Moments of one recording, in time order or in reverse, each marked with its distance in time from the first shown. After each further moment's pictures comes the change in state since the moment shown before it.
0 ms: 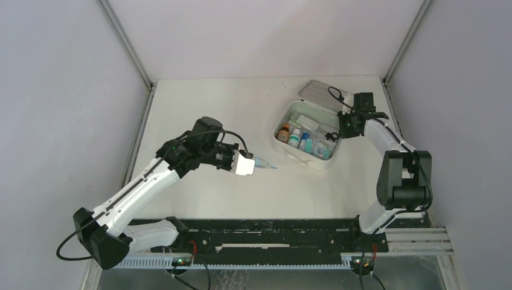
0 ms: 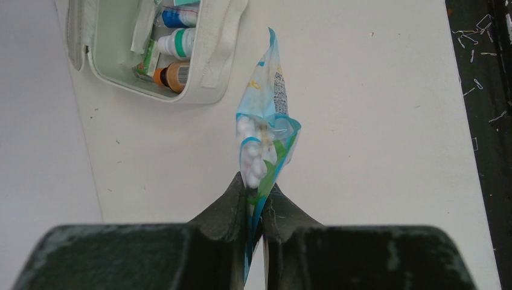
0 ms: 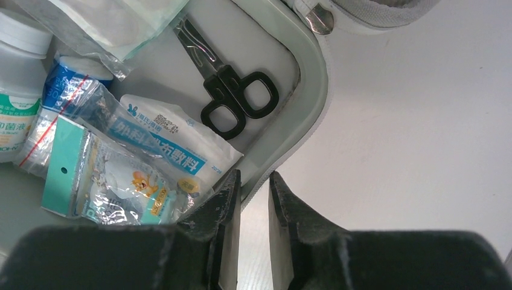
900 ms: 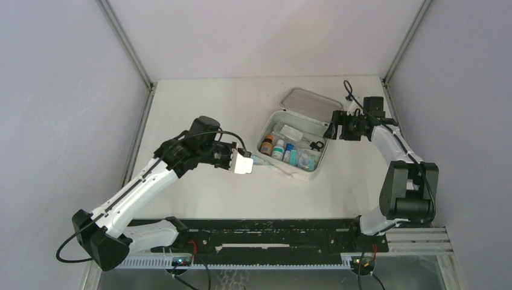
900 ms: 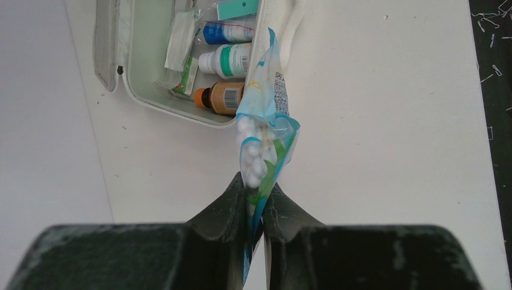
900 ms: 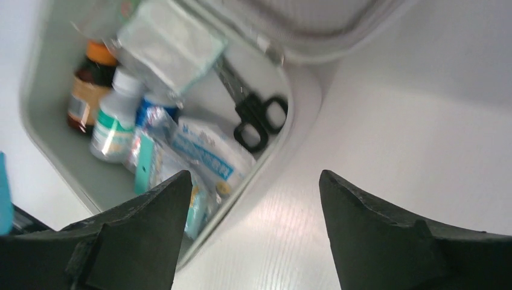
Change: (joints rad) left arm 0.019 -0.014 0.000 -0.007 -0.032 0.018; right arm -0.050 -0.115 -0.098 -0.016 -0.356 0.184
